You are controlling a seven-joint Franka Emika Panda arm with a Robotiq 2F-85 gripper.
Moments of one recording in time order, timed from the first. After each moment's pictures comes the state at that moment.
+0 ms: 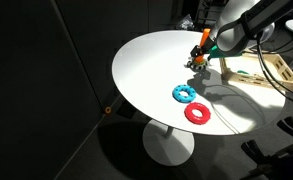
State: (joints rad) arm 0.18 0.75 -0.16 -1.88 0.03 2.97 0.37
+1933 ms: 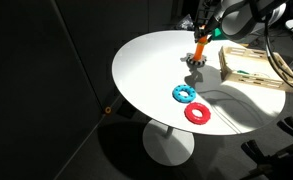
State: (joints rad) arm 0.30 0.66 -0.32 -1.88 0.03 3.02 0.40
